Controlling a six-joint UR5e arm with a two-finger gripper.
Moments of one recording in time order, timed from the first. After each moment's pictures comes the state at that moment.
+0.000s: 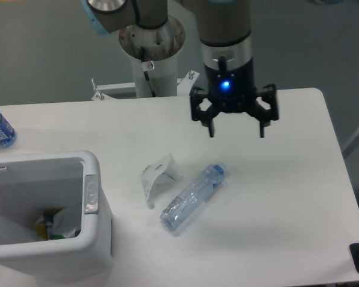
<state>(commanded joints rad) 2.52 -1.74 -1.38 -1.25 1.63 0.71</state>
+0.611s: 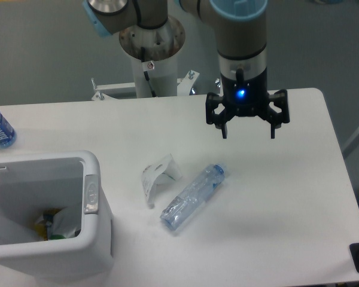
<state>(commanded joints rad) 2.51 -1.72 -1.59 -1.08 1.62 0.69</state>
